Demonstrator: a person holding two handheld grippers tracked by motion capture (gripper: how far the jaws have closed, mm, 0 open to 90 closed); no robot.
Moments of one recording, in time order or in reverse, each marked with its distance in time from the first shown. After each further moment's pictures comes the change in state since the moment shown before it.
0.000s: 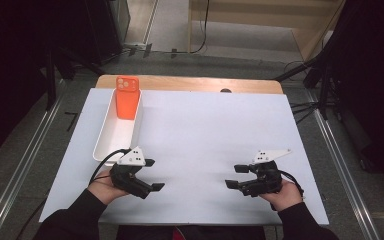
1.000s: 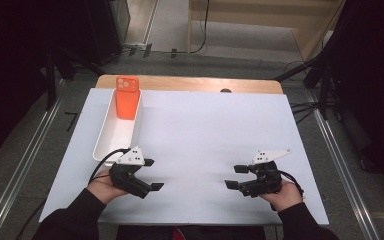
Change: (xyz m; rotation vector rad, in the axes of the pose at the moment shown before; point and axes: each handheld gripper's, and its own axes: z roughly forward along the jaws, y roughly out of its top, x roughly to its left) left arm 0.003 -0.001 -0.001 0.001 -0.005 -0.001; right arm 0.000 0.000 0.000 0.004 0.004 -0.001
